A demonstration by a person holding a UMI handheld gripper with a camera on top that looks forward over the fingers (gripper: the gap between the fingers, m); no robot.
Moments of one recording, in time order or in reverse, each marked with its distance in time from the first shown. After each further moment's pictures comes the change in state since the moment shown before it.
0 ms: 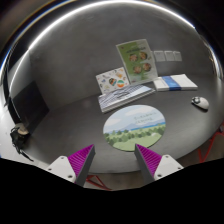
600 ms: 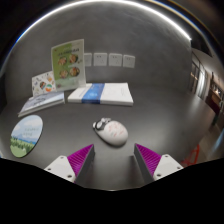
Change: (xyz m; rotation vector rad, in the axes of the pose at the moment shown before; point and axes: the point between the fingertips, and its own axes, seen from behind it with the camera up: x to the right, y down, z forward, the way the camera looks) arm 0.393 -0.091 -0.021 0.018 0.431 -0.155
